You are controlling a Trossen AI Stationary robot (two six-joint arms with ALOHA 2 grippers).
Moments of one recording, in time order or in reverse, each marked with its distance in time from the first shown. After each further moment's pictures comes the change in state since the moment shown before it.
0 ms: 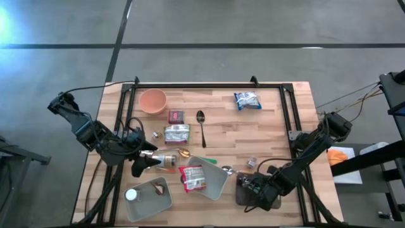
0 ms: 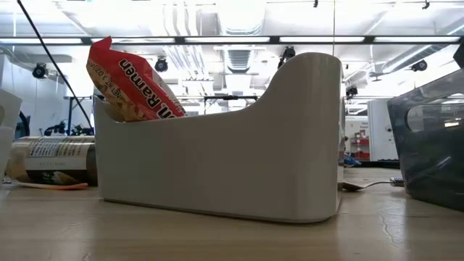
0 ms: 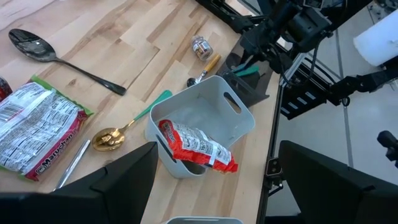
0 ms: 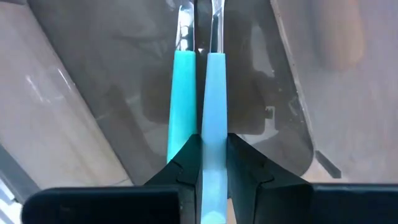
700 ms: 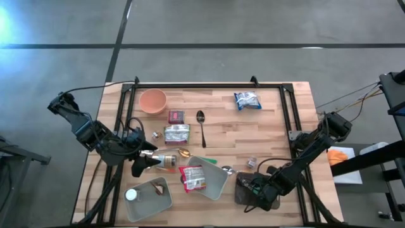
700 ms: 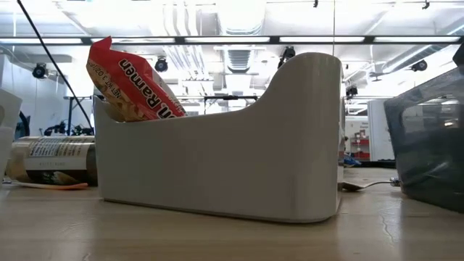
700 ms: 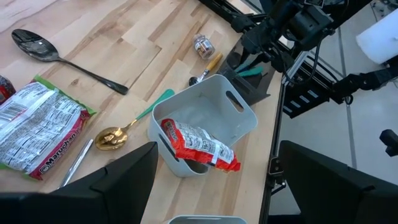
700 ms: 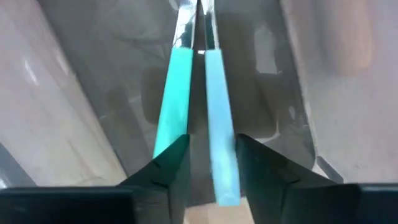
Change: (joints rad) left arm 0.000 0.000 0.000 -0.010 0.000 0.003; right arm -0.002 0.000 -0.013 0.027 0.003 -0.005
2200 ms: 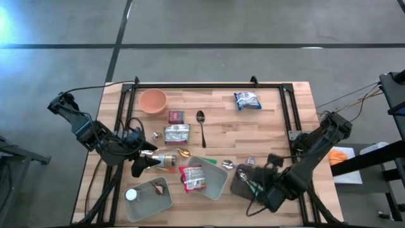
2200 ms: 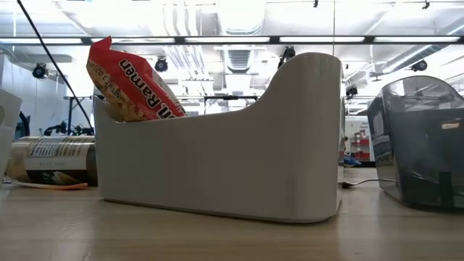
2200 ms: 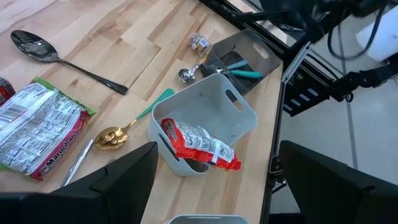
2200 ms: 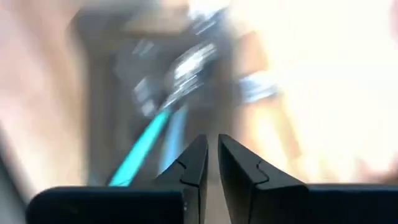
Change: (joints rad) left arm 0.000 0.000 0.000 0.000 0.004 0.012; right arm 0.007 -0.003 0.507 -0.675 0.365 -0.124
